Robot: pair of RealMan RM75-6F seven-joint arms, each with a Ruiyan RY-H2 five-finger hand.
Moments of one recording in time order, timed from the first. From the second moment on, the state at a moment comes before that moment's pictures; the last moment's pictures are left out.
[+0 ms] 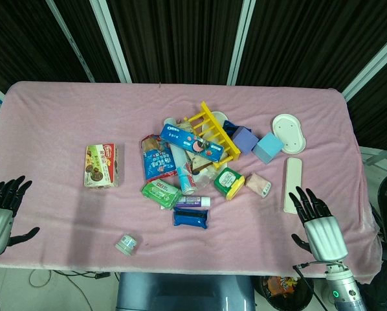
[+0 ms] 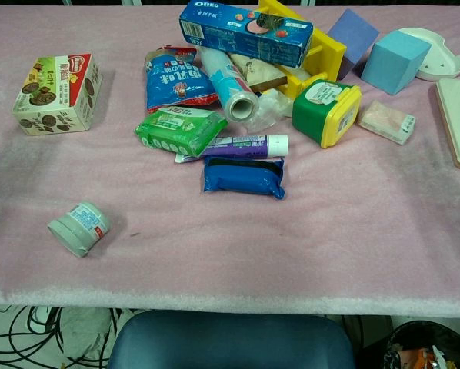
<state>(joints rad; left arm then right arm) -0.10 -1.11 -0.01 -1.62 1.58 1.50 0.02 0.15 -1.35 -0.02 -1.58 -1.66 1.57 -0.31</state>
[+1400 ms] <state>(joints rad) -0.11 -1.11 -0.01 -1.63 1.56 1.47 -0.01 0.49 -1.59 0.16 -1.77 -1.54 1.09 -0.48</state>
